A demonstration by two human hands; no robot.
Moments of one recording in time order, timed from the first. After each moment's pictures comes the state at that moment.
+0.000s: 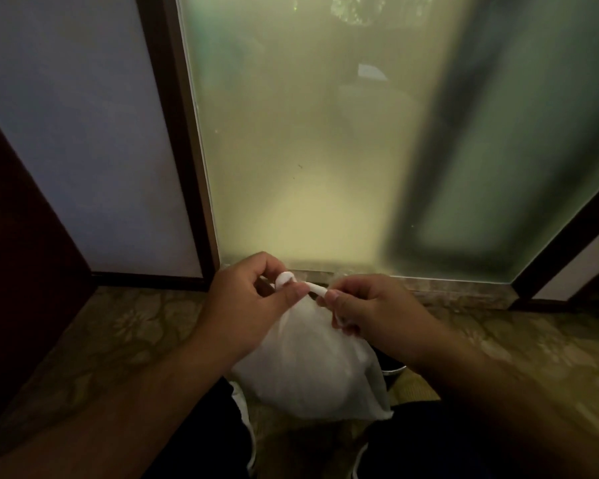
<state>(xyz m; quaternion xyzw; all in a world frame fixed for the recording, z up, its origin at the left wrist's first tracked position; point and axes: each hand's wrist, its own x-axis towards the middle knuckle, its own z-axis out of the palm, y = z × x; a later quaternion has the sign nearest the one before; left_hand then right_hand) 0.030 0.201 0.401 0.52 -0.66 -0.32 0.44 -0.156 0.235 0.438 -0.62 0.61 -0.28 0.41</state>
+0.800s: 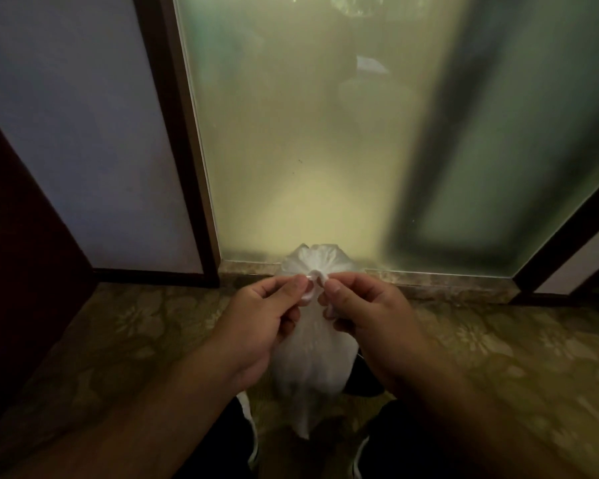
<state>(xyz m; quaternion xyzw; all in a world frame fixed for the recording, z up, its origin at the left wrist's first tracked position) 0.008 0.217 0.397 0.46 -0.38 -0.67 0.44 -0.144 0.243 0.404 -0.47 0.53 -0.51 0.49</state>
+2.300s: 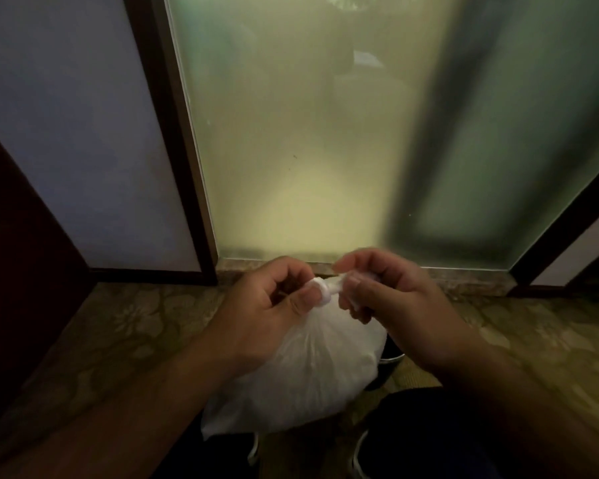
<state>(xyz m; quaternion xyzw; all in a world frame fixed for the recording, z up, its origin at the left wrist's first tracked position) 0.016 0.226 0.415 0.42 -0.68 -0.46 0.40 -0.177 0.253 0.434 -0.59 0.48 -0.45 0.47</state>
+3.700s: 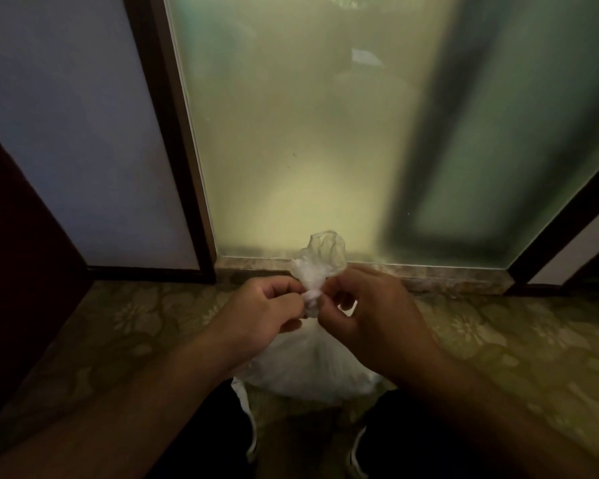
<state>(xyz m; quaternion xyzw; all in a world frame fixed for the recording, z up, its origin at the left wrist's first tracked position) 0.015 0.215 0.399 0.47 -0.58 -0.59 0.31 -0.158 0.245 0.403 -0.74 0.56 -0.36 0.08</state>
